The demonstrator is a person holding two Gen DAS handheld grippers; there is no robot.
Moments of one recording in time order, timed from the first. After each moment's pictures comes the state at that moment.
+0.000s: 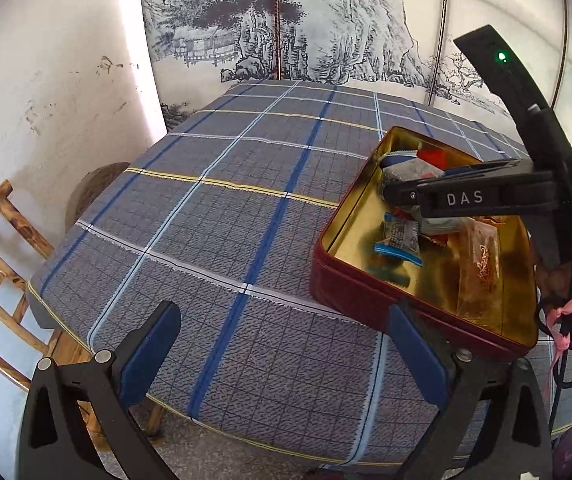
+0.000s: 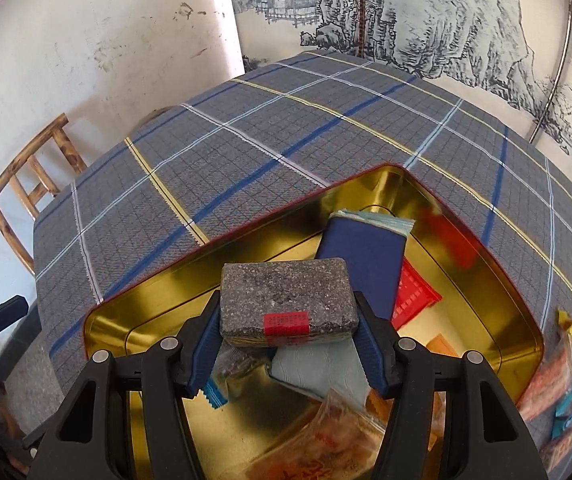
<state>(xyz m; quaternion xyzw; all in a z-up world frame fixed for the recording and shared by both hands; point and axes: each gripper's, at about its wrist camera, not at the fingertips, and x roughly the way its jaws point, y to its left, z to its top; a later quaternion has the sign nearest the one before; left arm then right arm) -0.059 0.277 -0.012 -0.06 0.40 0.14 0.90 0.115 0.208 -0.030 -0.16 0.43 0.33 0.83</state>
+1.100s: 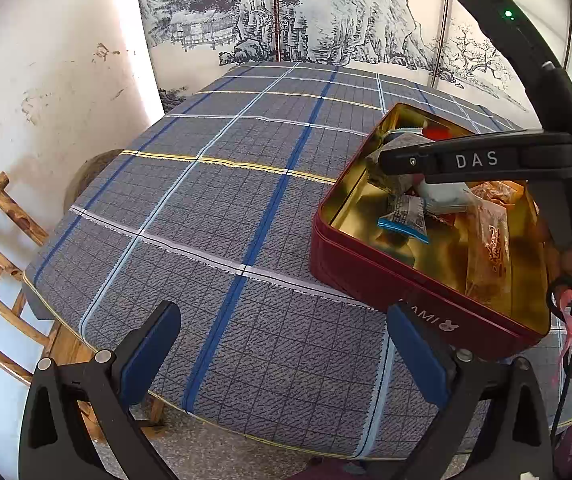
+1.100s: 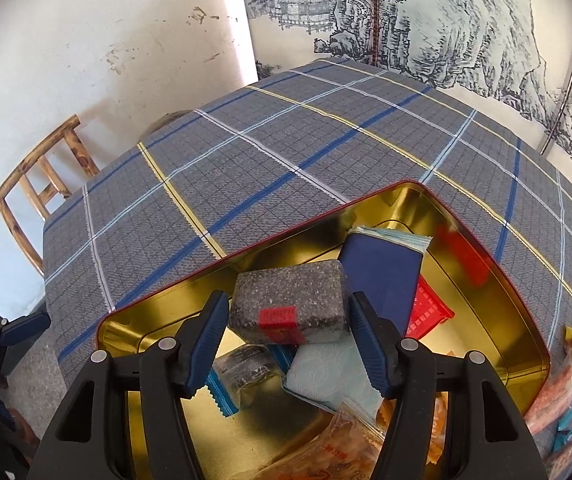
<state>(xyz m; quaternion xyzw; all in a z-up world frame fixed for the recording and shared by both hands) -0.053 0.277 -0.026 -0.06 0.43 0.13 0.89 0.109 0.216 -0.026 -0.15 0.42 0.36 0.82</state>
